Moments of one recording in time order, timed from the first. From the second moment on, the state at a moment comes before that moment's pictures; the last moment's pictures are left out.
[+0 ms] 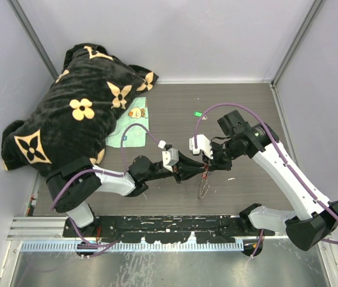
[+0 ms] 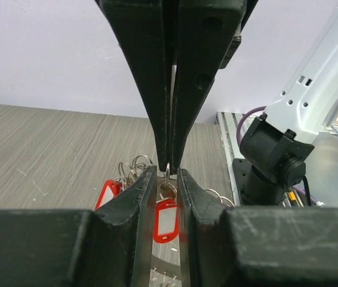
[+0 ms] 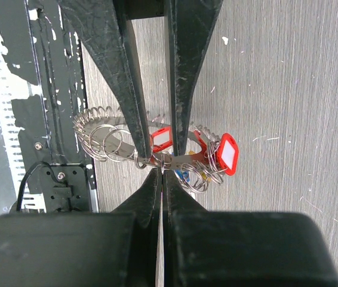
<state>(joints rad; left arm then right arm) -1.04 1.65 0.61 1.36 0.42 -0.17 0.52 1.17 1.28 -1.30 -0.52 -0.93</state>
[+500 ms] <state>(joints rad) -1.04 1.70 0.63 1.36 0.48 -0.19 0.52 1.17 1.28 -1.30 -0.53 -0.93</state>
